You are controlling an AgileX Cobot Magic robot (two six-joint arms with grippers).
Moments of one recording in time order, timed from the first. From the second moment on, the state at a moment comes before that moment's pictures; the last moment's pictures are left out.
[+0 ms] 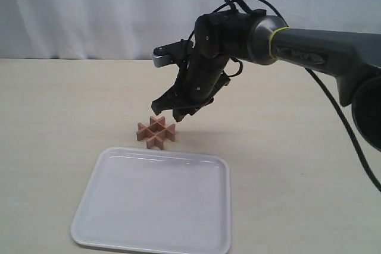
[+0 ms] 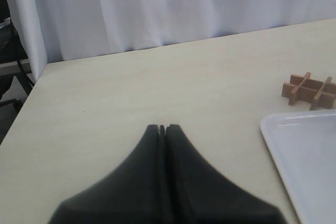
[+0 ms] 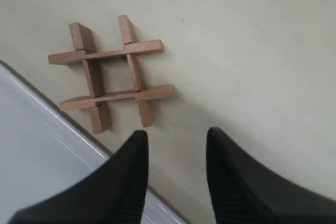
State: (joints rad) left arm -0.01 0.00 0.00 -0.20 0.31 0.33; right arm 0.36 2.25 -1.86 0.06 0.93 -0.07
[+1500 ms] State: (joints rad) left arm -0.01 0.00 0.00 -0.20 0.31 0.33; right arm 0.30 2.34 -2.06 0.04 1.01 -0.79
